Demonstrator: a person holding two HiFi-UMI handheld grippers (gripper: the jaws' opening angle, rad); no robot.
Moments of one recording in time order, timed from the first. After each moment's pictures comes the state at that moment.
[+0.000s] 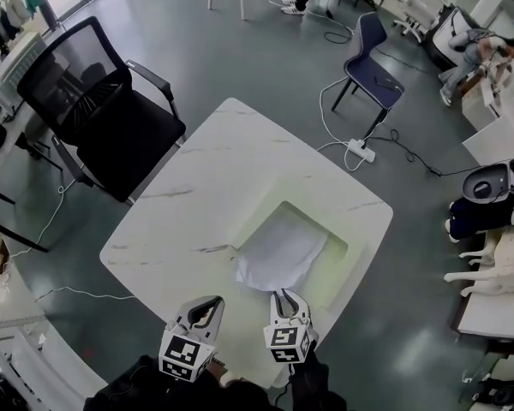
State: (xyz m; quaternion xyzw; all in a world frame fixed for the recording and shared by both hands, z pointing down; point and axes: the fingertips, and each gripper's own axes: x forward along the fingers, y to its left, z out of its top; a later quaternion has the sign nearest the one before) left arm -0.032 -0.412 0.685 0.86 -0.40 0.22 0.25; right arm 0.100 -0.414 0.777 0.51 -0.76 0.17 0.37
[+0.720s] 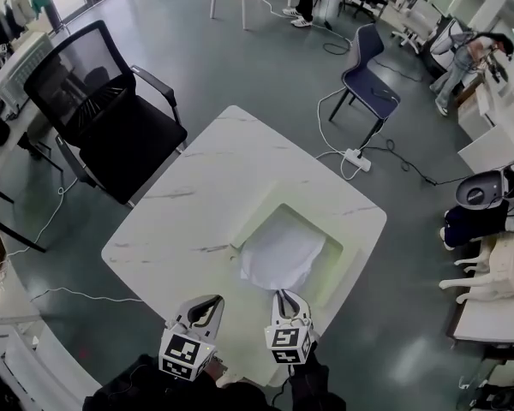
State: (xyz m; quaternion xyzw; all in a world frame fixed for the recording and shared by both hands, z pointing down) left arm -0.034 -0.400 0.659 0.86 -0.41 0.21 0.23; right arm 0.103 -0.406 0.743 0.52 -0.76 0.15 0.37
